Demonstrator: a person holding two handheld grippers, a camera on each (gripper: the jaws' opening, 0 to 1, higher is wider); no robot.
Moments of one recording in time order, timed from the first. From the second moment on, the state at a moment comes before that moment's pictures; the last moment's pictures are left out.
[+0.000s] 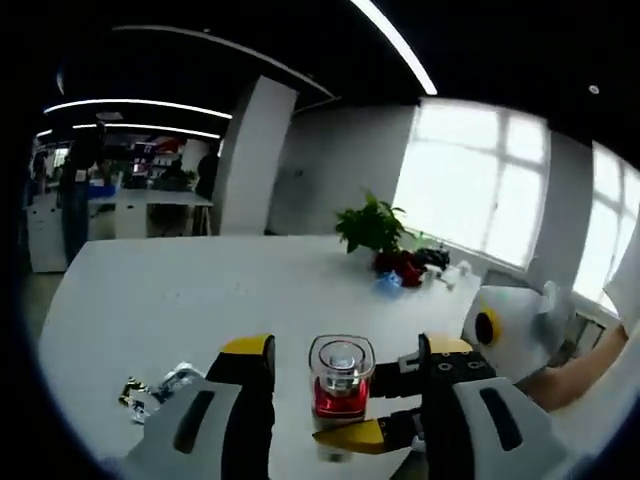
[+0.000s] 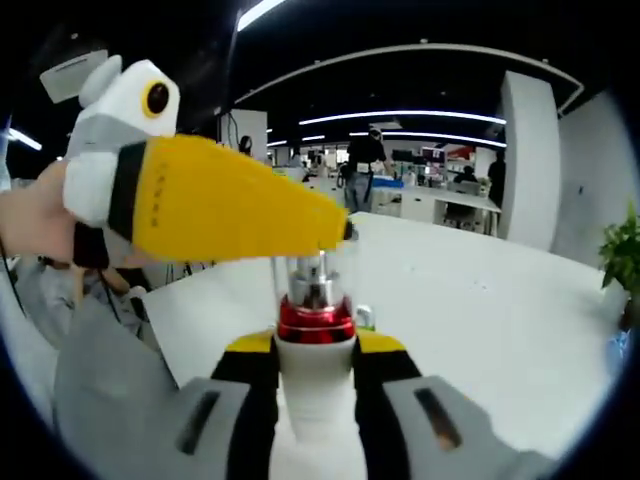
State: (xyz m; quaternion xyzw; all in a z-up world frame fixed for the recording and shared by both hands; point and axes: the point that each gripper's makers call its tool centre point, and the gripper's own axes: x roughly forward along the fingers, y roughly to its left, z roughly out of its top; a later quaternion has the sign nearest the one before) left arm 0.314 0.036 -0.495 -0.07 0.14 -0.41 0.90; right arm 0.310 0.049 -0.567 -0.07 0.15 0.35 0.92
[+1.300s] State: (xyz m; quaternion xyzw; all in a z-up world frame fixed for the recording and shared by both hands) left arm 0.292 -0.015 -0.530 0.08 0.18 -0.58 0.79; right arm 0.293 0.015 -0.577 -0.03 0.14 0.42 0.89
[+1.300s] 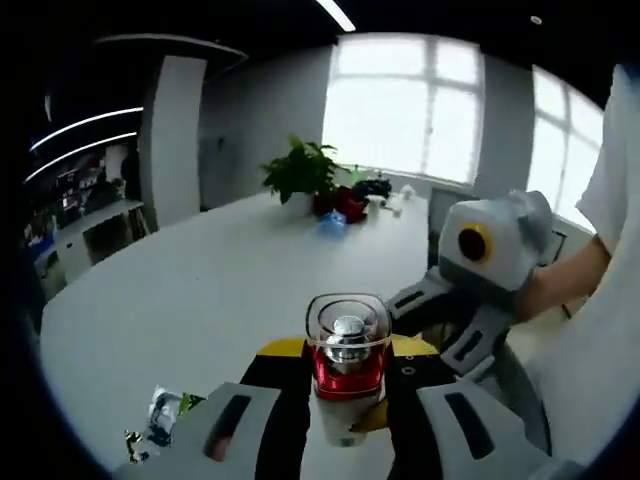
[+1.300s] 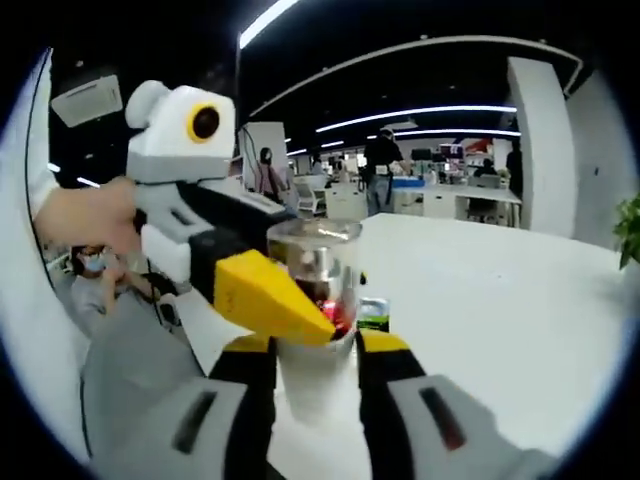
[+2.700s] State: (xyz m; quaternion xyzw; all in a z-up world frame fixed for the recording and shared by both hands) left arm 0.357 -0.043 -0.612 0.10 0.24 -0.65 0.71; right arm 0.367 -0.014 -0.667 -0.09 0.22 0.35 0.90
